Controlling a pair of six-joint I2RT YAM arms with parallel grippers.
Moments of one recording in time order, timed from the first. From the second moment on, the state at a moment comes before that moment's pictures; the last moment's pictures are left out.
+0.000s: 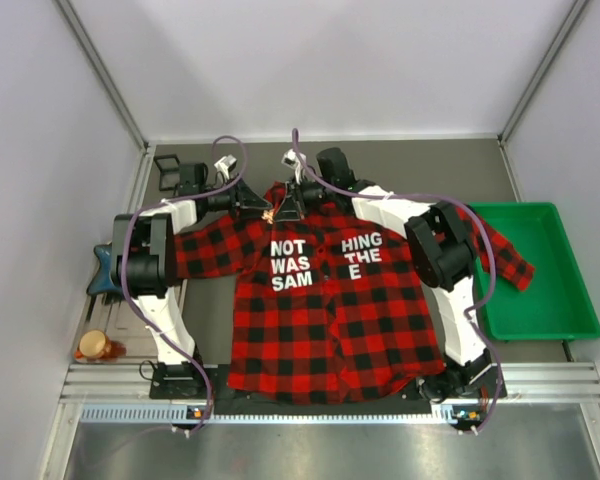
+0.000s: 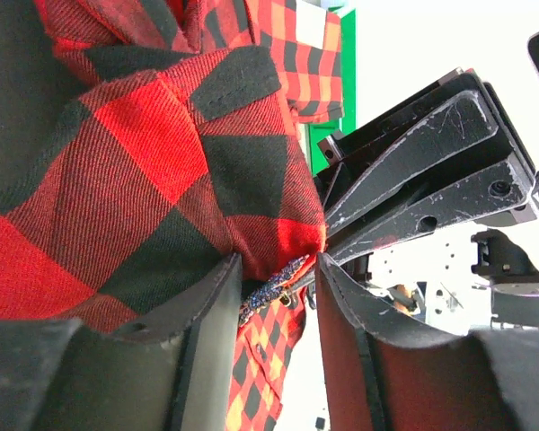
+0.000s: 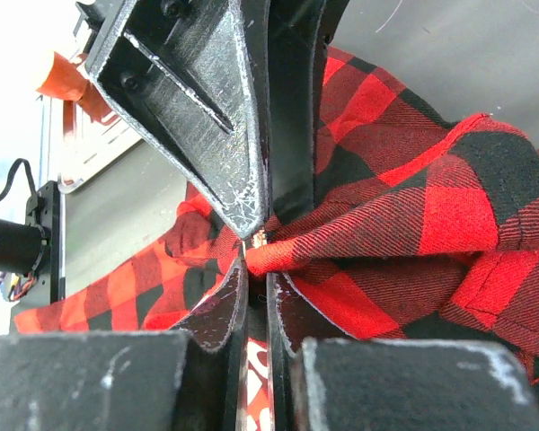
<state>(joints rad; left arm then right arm) 0.01 1.95 1.21 0.01 1.19 -0.66 0.61 2.17 1.64 0.03 -0.84 0.16</state>
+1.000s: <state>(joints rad) 0.07 1.95 0.85 1.22 1.18 -1.40 0.59 2.17 1.60 0.20 -0.88 0.36</state>
